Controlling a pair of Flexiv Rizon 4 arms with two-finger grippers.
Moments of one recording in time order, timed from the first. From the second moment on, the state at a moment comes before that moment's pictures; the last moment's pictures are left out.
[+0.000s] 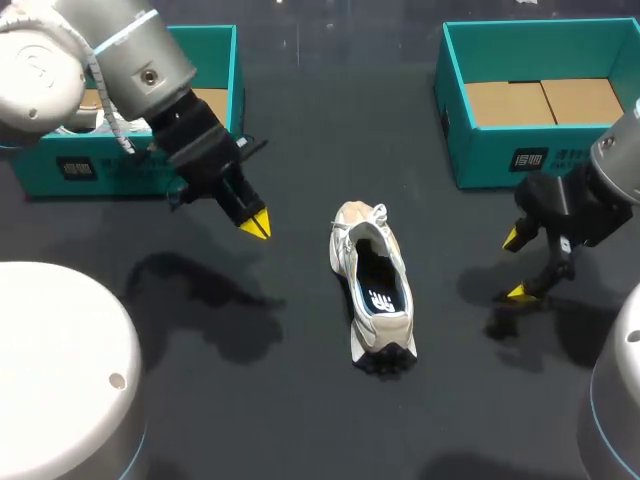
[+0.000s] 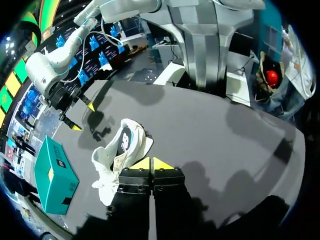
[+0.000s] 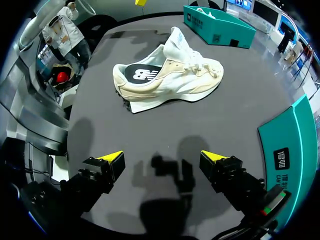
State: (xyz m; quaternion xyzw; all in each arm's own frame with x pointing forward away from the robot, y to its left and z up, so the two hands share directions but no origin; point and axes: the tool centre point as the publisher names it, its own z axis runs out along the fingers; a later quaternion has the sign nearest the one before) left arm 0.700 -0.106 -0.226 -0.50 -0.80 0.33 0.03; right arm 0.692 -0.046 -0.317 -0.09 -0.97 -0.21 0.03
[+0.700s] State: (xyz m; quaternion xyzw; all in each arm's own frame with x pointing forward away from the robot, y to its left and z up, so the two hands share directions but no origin) left arm 0.695 -0.165 -0.236 -0.66 -0.72 0.20 0.07; right arm 0.692 -0.046 -0.317 -0.09 -0.97 -0.21 0.03
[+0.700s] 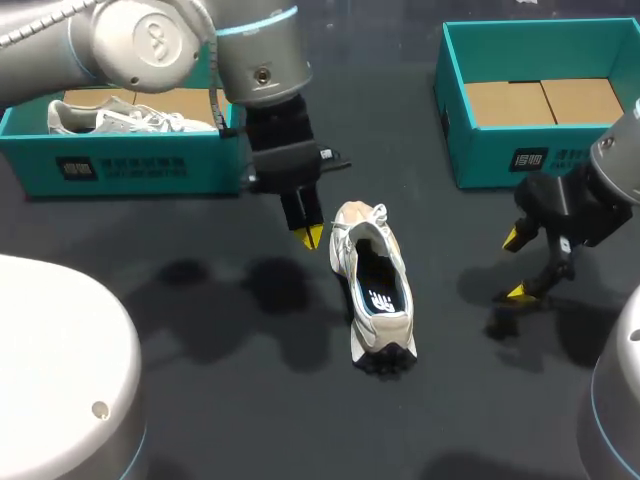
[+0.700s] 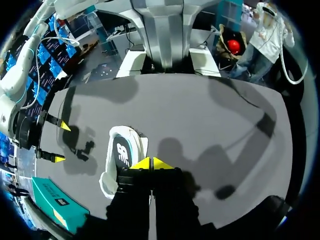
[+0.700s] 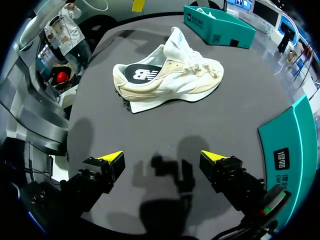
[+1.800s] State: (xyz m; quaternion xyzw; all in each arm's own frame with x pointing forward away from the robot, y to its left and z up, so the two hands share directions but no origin) left arm 0.673 -0.222 -0.315 -0.72 -0.68 0.10 0.10; right arm 0.677 -0.082 -0.317 -0.12 -0.97 -0.21 0.03
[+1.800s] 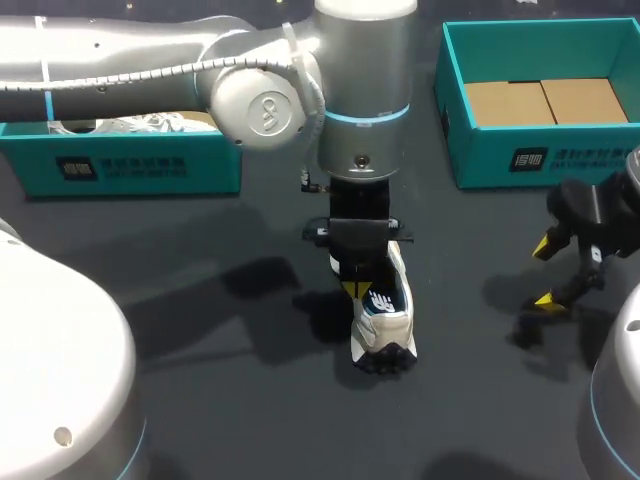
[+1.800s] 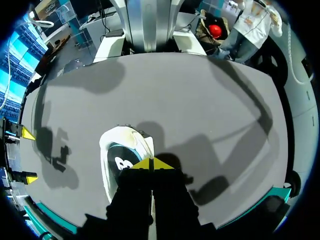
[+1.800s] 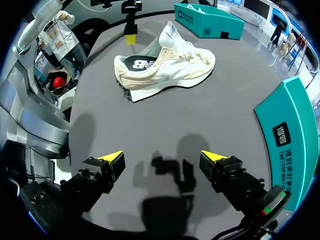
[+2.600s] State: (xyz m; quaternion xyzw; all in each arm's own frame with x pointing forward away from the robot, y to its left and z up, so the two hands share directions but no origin) left arm 0.688 -0.248 -0.370 -0.72 -0.68 0.08 0.11; right arm 0.677 -0.082 -0.317 -0.12 -0.97 -0.21 0.03
